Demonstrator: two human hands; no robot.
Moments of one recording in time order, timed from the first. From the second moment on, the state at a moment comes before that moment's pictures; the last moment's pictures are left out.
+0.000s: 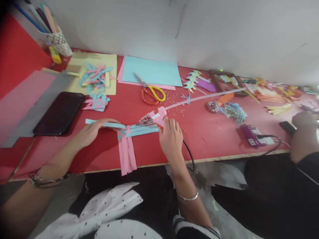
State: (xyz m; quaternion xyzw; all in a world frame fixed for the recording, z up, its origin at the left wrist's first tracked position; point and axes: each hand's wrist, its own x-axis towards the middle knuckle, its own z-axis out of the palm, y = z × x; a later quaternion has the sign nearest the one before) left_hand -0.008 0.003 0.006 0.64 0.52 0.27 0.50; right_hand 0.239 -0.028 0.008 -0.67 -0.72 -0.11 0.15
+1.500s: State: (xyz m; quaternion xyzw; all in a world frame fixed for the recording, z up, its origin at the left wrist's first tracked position) left_hand 0.008 0.002 0.010 0.78 0.48 0.25 0.32; right_hand 0.197 -0.005 0.032 -0.52 -0.77 0.25 0.26
